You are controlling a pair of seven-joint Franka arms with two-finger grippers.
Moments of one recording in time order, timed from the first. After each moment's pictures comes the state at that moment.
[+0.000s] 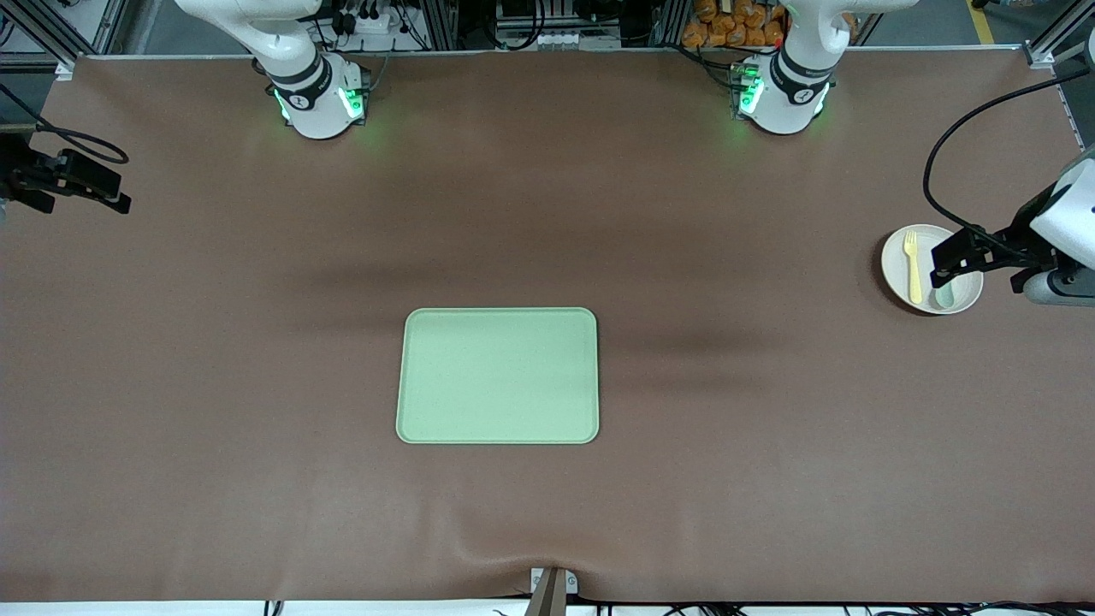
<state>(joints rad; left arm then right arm) -0.05 0.11 0.00 -1.52 0.01 1.70 0.03 0.00 -0.01 -0.04 -1.52 0.02 1.43 -0.01</state>
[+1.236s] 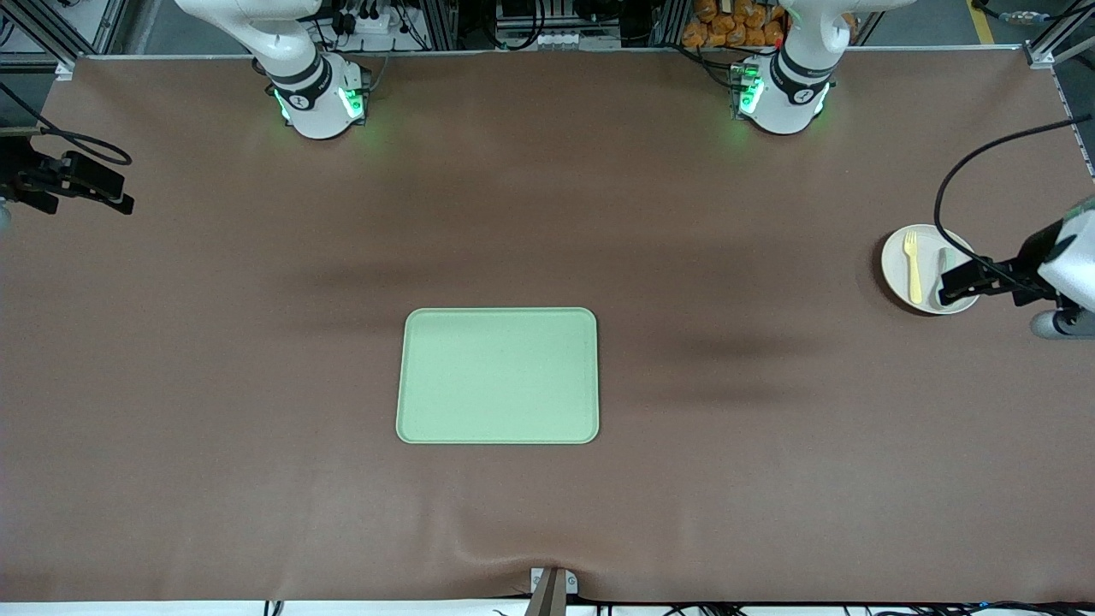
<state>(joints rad) 0.06 0.20 0.00 -1.53 0.01 1.70 0.06 0.00 -0.01 -0.04 -1.53 0.02 1.43 -0.01</state>
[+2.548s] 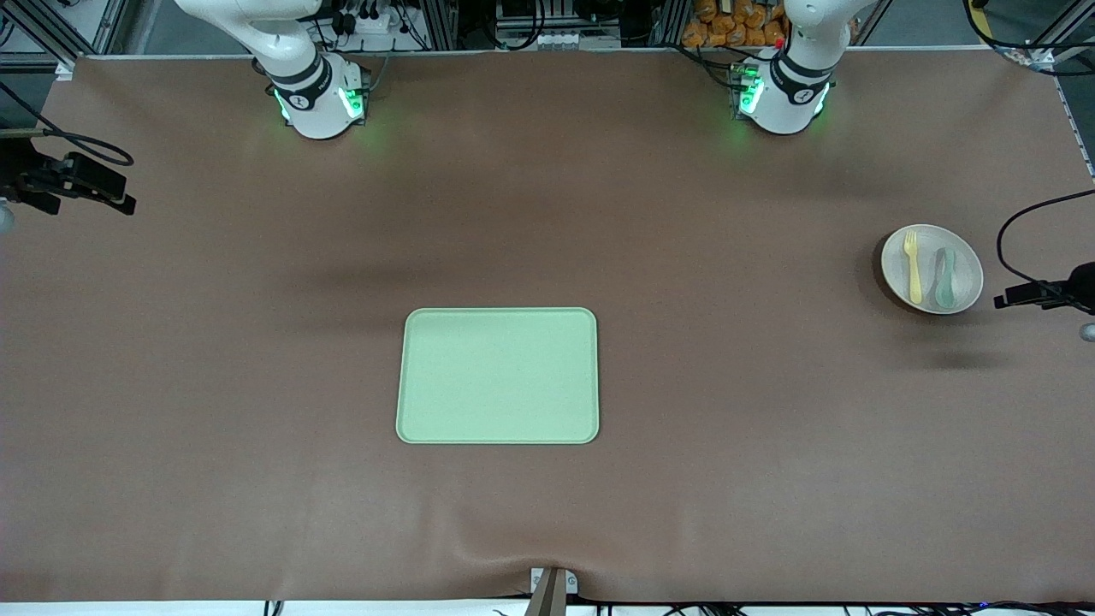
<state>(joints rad) 0.54 0.46 0.00 -1.83 -0.07 2.16 0.57 0.00 -0.01 -0.04 -1.53 0.02 1.43 -0.01</state>
